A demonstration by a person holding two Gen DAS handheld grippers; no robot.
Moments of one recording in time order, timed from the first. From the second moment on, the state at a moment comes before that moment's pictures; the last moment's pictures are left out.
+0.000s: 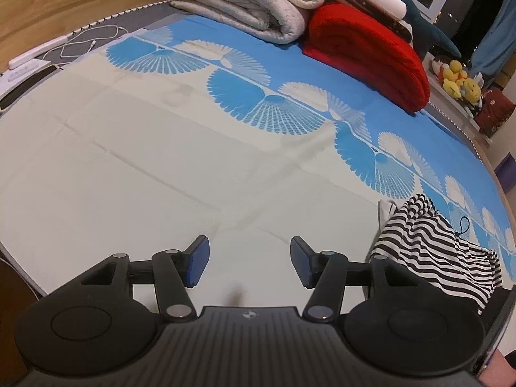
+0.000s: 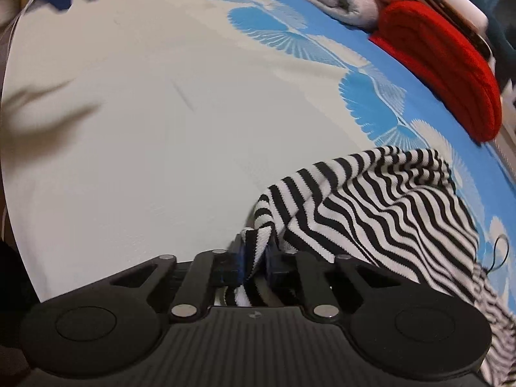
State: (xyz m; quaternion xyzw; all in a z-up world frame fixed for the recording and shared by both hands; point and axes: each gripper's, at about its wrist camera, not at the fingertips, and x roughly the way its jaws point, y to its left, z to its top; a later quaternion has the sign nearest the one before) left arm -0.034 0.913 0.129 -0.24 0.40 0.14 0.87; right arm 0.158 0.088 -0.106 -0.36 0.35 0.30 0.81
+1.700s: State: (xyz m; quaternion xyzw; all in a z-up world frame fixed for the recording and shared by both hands) left arm 0.093 0.555 0.126 -0.16 0.45 -0.19 0.86; right arm 0.301 -0.434 0.000 0.21 0.45 0.04 0.87
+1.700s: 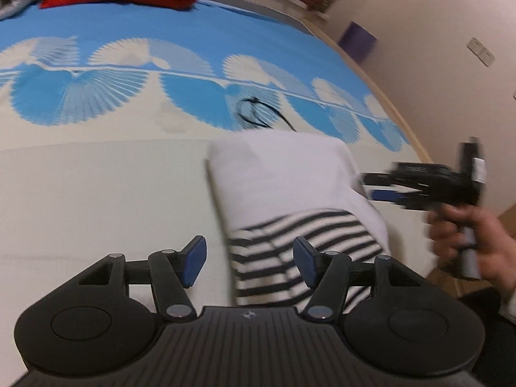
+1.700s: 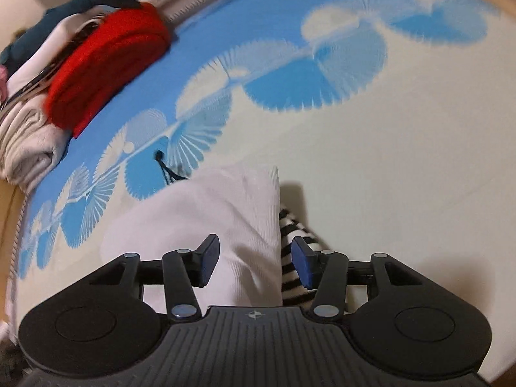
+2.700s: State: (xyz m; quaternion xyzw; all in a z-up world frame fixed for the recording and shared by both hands) left arm 0.112 0.493 0.075 -0.16 0.53 -0.18 0.81; right arm 0.264 -0.437 -0.004 0.19 0.49 0.13 0.84
